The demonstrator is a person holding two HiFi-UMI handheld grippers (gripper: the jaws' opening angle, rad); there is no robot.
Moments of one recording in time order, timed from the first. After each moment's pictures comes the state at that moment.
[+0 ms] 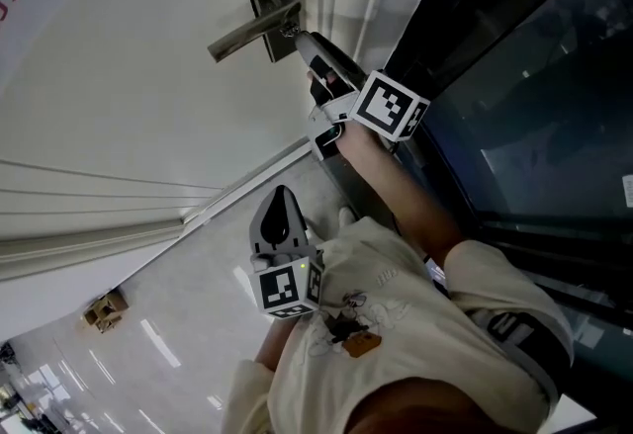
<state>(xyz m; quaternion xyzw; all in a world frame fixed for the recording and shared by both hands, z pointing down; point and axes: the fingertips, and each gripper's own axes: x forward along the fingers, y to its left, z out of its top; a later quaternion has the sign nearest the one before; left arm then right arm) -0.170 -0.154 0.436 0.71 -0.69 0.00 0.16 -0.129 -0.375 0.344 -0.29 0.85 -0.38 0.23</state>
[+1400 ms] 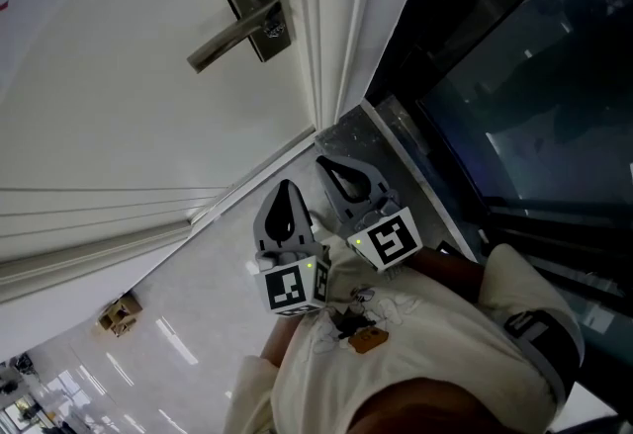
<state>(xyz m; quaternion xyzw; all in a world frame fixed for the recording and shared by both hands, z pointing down) -0.154 -0.168 0.430 0.73 -0.67 0.00 0.14 -0.103 -0.201 0.421 -0.35 0.93 -0.06 -0.02</state>
